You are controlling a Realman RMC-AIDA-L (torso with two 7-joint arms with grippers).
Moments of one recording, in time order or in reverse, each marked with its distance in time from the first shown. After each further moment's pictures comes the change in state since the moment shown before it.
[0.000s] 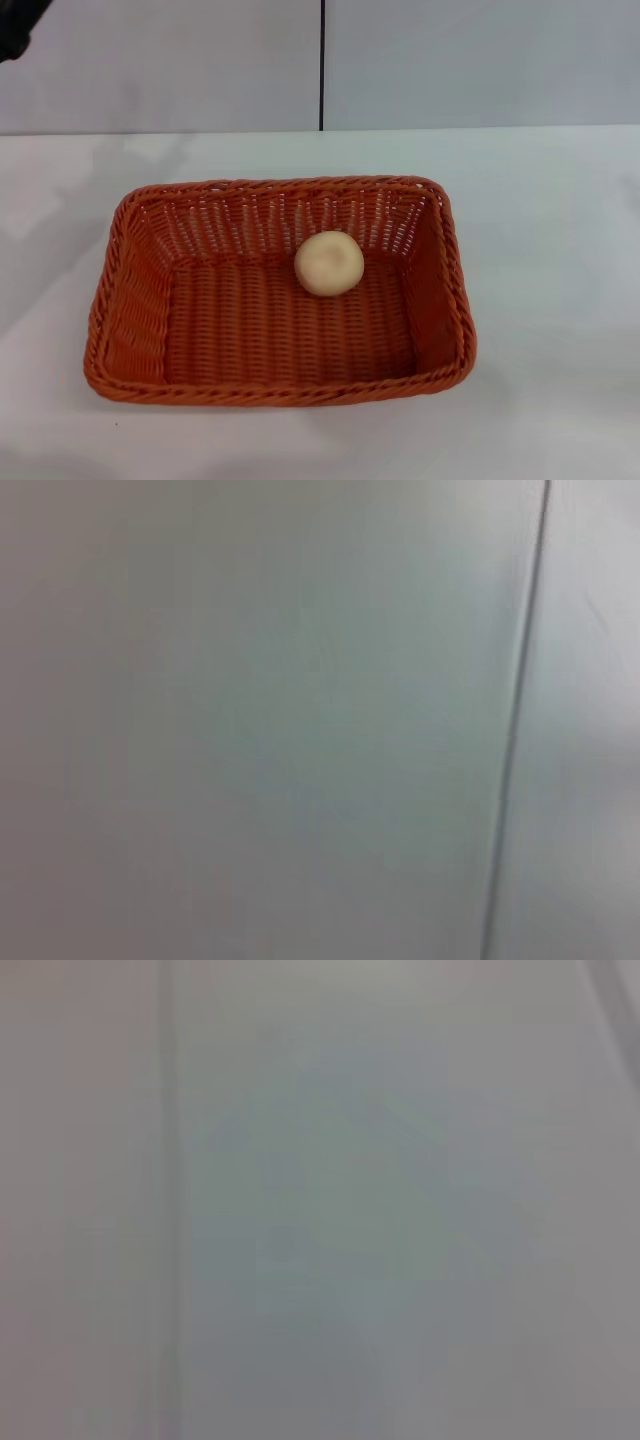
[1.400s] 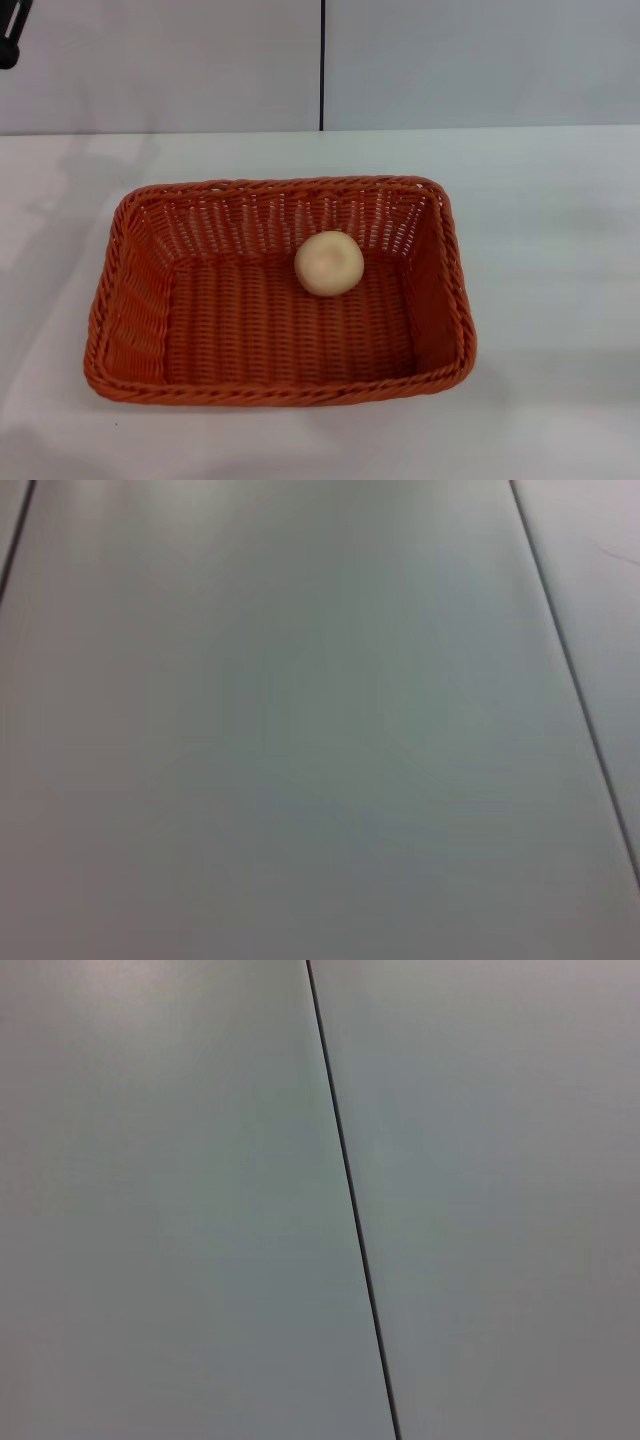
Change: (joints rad) left arm -0.074 -0.005 -0.088 -0.318 -0.178 0.102 0.701; right arm 0.150 0.003 0.453 0.456 0.016 0.056 -0.617
